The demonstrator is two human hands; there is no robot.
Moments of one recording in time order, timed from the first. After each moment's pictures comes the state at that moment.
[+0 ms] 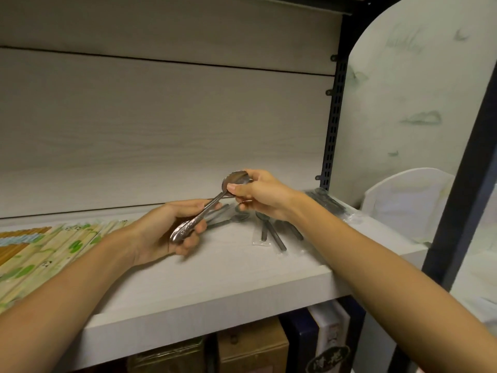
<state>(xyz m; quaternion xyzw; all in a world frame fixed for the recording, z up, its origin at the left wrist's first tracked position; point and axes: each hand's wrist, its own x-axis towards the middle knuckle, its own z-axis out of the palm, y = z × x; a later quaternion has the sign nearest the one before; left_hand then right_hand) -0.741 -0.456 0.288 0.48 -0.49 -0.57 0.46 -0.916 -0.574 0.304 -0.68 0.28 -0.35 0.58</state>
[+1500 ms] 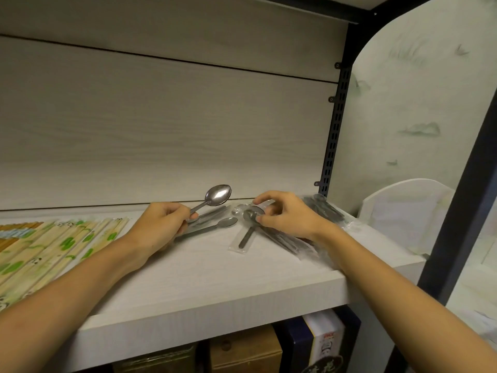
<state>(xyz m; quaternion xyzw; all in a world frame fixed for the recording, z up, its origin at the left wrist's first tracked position) -0.737 -0.470 0.269 0.63 -0.51 -0.27 0.51 -0.977 -0.574 0.278 -0.83 0.37 -0.30 0.29</state>
